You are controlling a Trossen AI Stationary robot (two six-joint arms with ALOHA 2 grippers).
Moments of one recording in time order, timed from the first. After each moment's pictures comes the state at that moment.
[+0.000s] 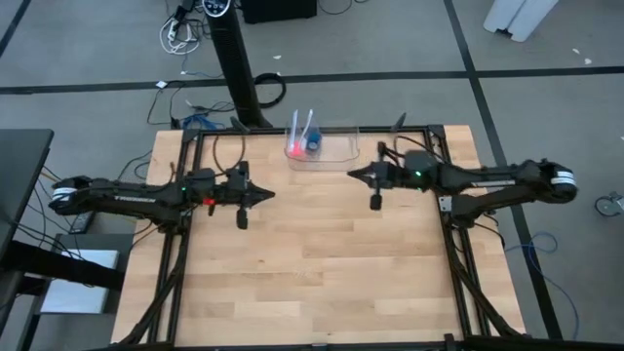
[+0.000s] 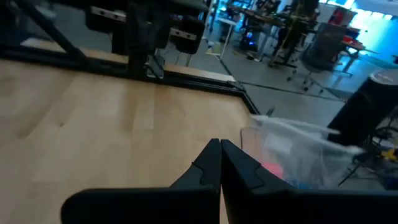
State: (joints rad) left arm 0.14 0.89 0.31 0.51 0.10 -0.04; right arm -0.19 1.03 0.56 0.31 0.03 -0.28
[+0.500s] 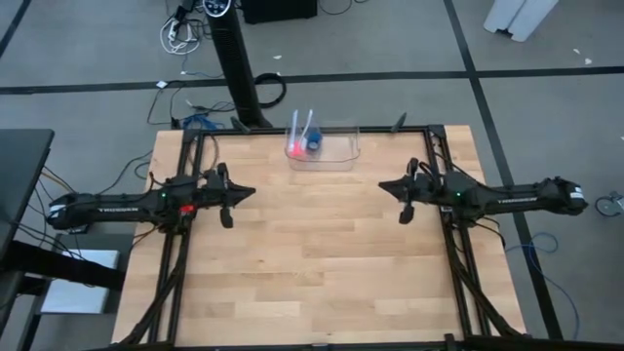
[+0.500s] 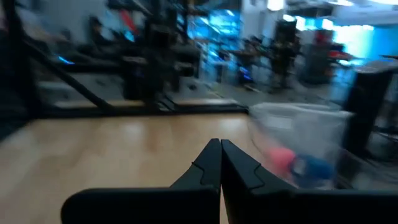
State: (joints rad) left arm 0.14 0.46 0.14 0.29 -0.04 -0.10; right arm -0.07 0.47 0.14 0.38 0.18 -0.07
